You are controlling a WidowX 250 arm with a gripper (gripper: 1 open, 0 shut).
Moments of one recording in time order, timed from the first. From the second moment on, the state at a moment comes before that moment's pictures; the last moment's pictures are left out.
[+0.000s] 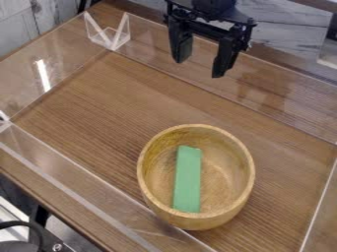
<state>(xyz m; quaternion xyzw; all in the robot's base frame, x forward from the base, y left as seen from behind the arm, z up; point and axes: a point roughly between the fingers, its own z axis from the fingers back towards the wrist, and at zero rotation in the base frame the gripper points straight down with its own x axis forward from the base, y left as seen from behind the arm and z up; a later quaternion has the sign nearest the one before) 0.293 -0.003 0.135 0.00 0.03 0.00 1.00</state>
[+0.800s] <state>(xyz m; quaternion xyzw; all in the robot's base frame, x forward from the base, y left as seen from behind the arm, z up) 0.223 -0.075 0.089 -0.02 0.02 0.03 1.00</state>
